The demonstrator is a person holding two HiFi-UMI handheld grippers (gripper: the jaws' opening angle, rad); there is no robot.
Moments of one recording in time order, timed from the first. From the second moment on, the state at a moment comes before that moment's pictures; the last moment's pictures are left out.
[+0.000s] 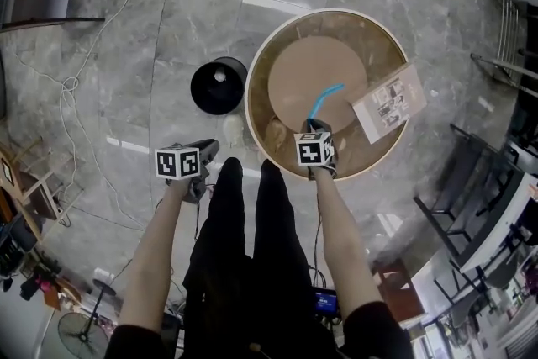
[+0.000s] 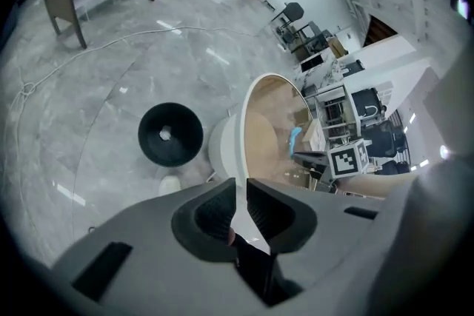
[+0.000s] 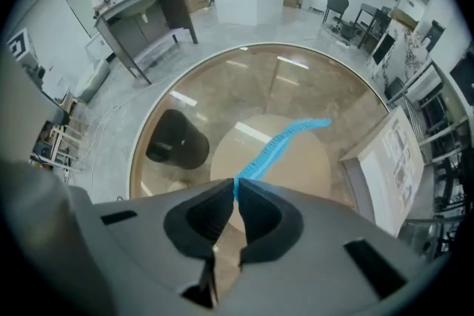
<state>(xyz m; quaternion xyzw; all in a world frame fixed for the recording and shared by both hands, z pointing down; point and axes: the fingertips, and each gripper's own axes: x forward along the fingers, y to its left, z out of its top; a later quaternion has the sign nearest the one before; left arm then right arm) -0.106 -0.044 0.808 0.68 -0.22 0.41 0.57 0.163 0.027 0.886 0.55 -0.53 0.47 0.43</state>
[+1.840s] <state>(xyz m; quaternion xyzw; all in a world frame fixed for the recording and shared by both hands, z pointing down) -0.125 -0.065 0.676 0.81 -0.25 0.32 0.42 -0.010 -0.066 0.636 0.53 -0.74 0.33 0.23</state>
